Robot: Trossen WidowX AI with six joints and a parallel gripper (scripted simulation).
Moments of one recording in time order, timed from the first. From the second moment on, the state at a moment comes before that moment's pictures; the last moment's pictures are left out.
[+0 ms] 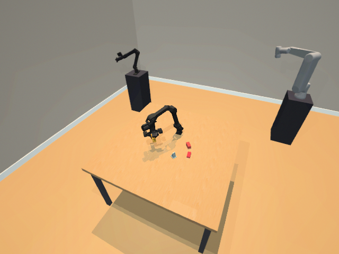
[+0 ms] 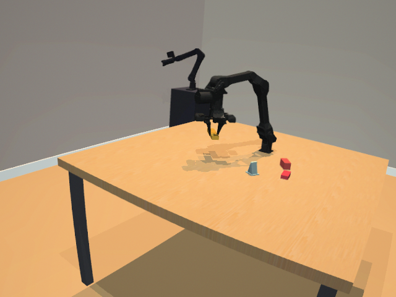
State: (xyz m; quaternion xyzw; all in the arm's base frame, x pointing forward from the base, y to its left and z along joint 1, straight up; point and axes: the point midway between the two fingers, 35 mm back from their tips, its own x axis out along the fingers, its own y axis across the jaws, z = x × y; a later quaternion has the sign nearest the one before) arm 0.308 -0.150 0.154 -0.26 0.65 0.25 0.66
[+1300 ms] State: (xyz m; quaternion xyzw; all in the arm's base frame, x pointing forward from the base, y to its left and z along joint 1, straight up) arm 0.365 -0.020 0.157 -0.32 0.62 0.31 0.64
